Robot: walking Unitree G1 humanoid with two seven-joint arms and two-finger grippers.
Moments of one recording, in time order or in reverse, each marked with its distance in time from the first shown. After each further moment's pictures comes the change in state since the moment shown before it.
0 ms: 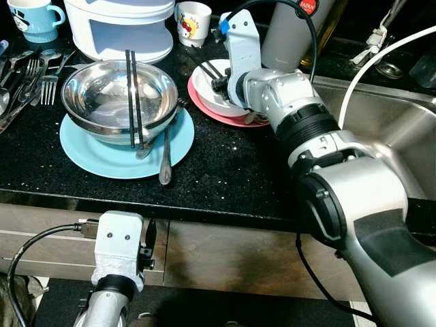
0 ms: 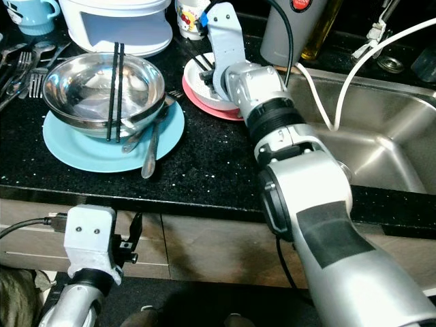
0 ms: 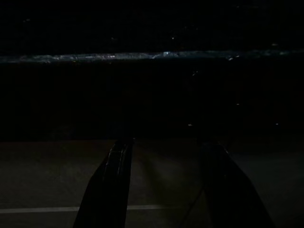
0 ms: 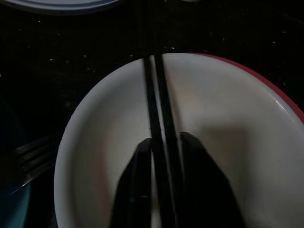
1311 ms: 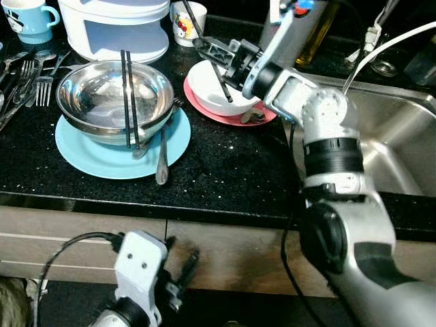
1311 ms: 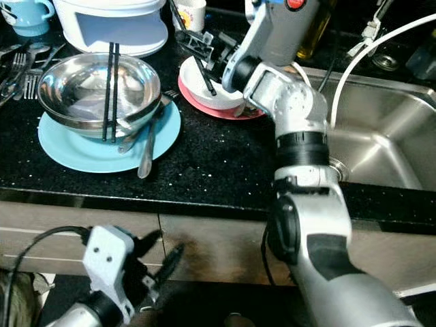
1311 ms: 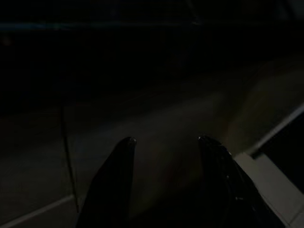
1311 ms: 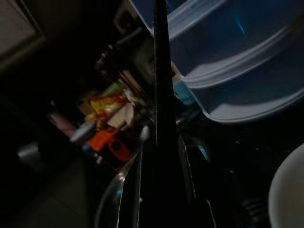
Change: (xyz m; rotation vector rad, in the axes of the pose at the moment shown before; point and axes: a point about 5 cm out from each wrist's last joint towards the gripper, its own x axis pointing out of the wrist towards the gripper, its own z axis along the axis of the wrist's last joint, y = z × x) left arm -0.027 -0.028 0.001 -0.105 0.037 -0.580; right arm -0.052 -0.010 0.001 0.728 -0.511 0.655
